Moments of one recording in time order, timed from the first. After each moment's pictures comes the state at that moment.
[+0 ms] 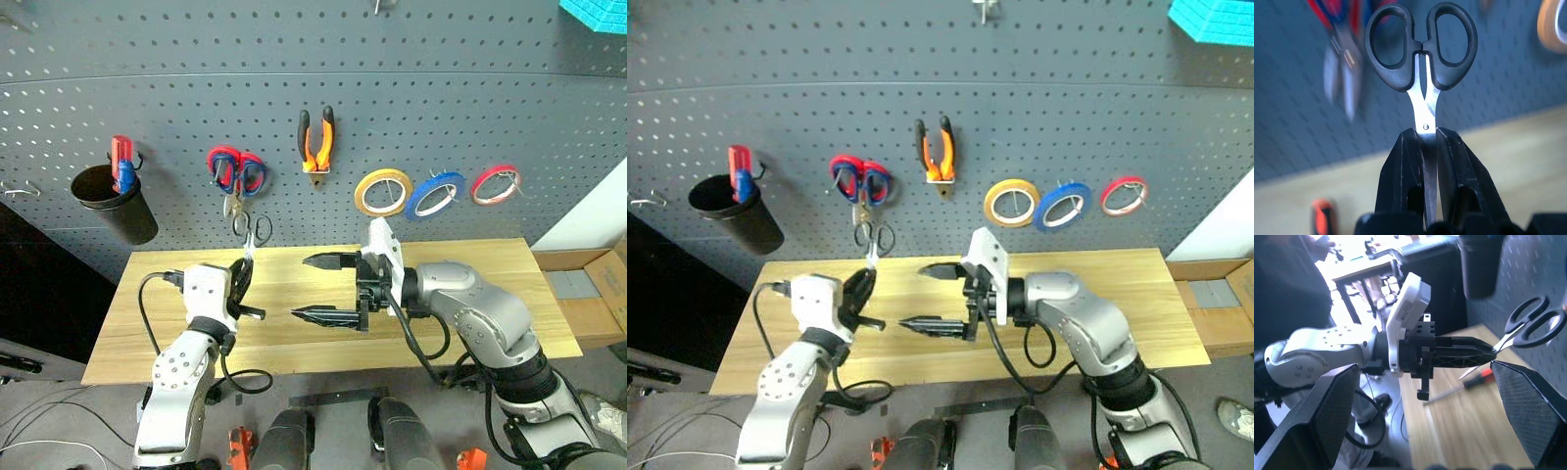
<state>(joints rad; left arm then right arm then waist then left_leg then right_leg) 0.05 0.23 0.11 -0.36 -0.09 0.19 -0.24 -0.53 -0.33 0.28 -0.35 0.53 0.71 0.87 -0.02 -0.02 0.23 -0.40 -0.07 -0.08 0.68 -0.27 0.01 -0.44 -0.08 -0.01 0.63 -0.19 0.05</state>
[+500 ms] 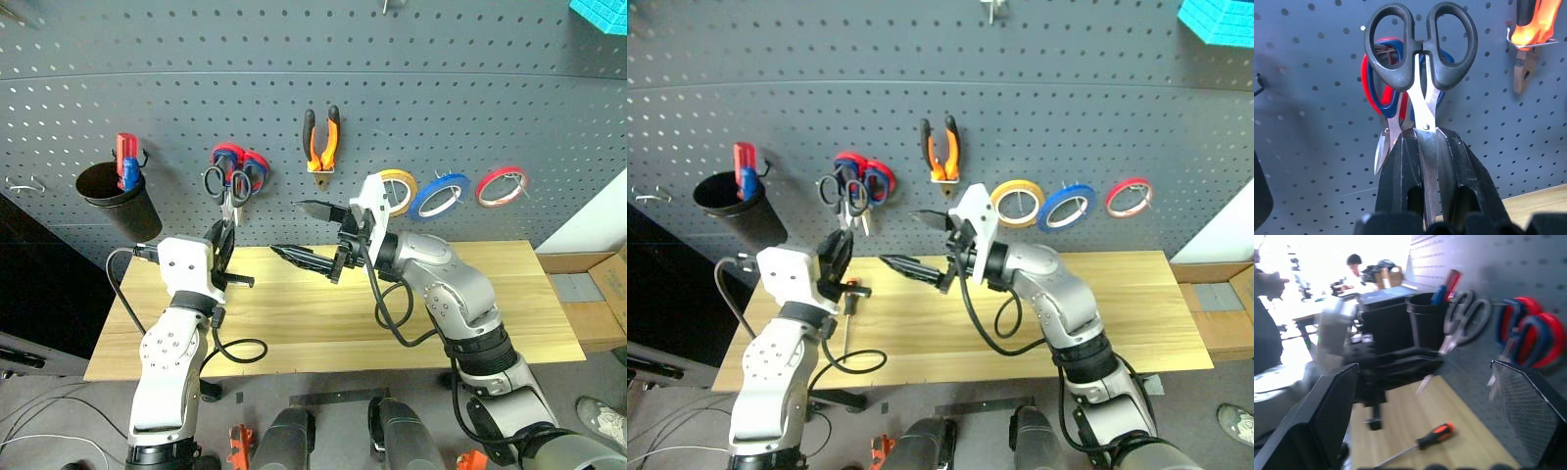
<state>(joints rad) -0.03 0.24 0.15 -0.39 -0.09 0.14 -0.19 -0.65 -0.15 0.23 -0.12 0.42 0.49 0.74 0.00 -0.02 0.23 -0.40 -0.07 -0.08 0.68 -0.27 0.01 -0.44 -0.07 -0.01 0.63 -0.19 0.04</state>
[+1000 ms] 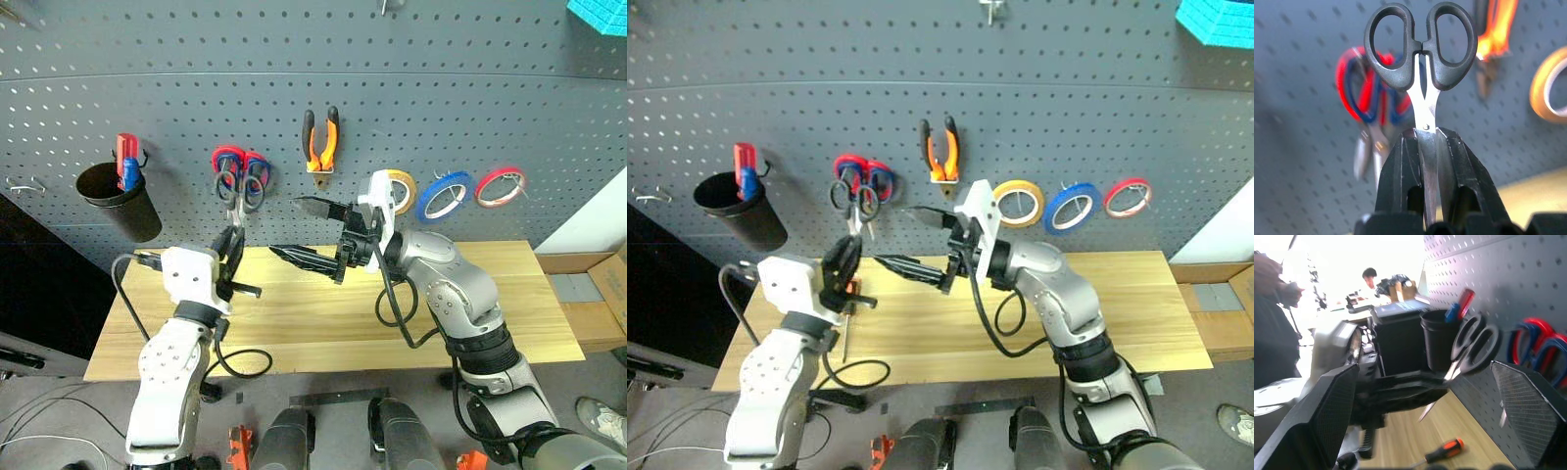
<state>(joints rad) 0.00 0.25 0.14 -0.49 -0.13 0.15 -0.22 -0.65 -0.15 0.22 -0.15 0.49 0.49 0.81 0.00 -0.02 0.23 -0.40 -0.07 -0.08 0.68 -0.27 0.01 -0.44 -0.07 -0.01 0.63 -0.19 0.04</state>
